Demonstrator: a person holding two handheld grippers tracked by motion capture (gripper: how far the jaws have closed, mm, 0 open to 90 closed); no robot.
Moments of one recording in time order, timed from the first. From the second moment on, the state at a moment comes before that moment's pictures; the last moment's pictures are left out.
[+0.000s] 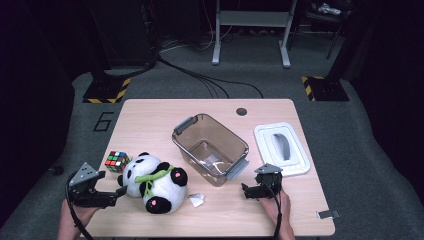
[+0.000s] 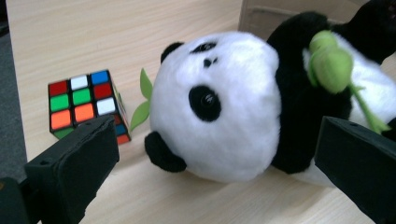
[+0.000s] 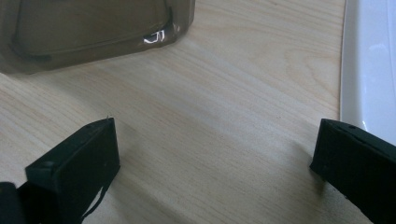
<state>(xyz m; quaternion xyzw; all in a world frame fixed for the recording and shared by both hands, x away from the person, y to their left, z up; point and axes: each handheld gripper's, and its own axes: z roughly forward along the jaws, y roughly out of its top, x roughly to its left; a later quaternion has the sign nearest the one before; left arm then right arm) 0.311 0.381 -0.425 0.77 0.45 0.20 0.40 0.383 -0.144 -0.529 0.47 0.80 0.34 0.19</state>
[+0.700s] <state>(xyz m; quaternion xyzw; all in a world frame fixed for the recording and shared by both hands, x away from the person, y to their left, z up) 0.334 0.334 -0.400 0.80 0.39 0.19 0.42 0.383 -0.144 -0.529 0.47 0.80 0.34 0.19</state>
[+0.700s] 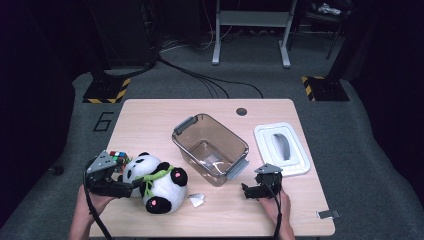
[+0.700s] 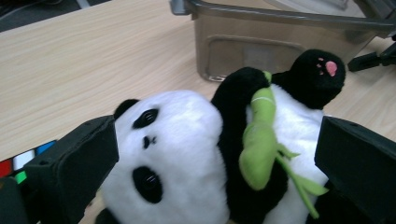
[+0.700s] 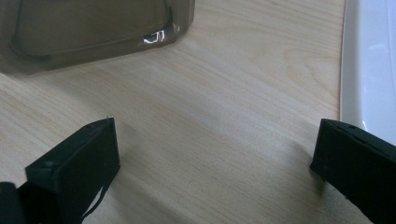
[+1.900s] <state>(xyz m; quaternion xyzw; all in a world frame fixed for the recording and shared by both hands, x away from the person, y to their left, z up) 0.352 0.282 -0.440 0.85 0.35 0.13 0.38 0.383 -0.144 -0.529 0.46 0.80 0.34 0.20</state>
